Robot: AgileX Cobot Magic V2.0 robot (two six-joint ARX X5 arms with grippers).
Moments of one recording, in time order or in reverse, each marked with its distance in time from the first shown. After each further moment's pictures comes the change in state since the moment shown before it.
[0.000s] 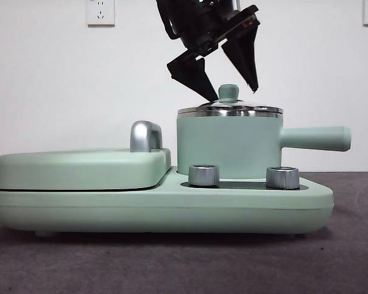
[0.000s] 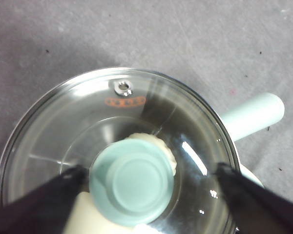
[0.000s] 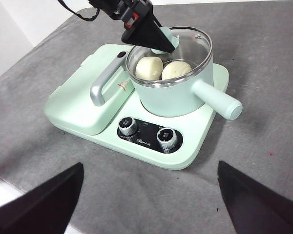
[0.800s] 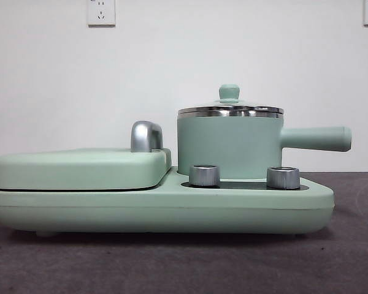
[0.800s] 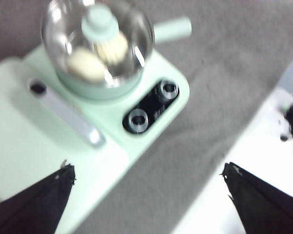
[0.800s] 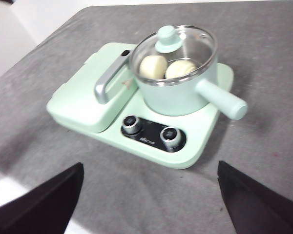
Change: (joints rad) left arm 0.008 -0.734 -0.356 -0.346 -0.002 -0.047; right arm 0.000 0.000 0.000 0.000 -0.028 -0.016
